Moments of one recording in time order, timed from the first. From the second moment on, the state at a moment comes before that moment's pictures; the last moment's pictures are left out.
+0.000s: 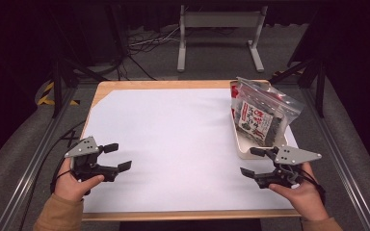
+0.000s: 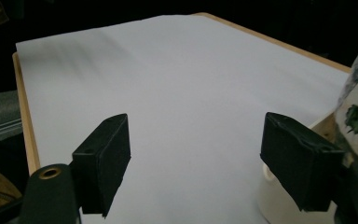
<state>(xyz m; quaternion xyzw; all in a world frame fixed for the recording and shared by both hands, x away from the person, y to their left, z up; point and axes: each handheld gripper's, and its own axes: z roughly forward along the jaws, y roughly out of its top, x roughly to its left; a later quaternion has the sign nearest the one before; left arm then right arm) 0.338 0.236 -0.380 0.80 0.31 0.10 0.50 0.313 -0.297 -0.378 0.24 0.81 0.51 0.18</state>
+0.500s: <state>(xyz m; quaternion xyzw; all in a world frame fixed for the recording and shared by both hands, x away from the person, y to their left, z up) 0.339 0.237 -0.386 0.80 0.31 0.09 0.50 0.323 -0.280 -0.417 0.26 0.82 0.48 0.17</state>
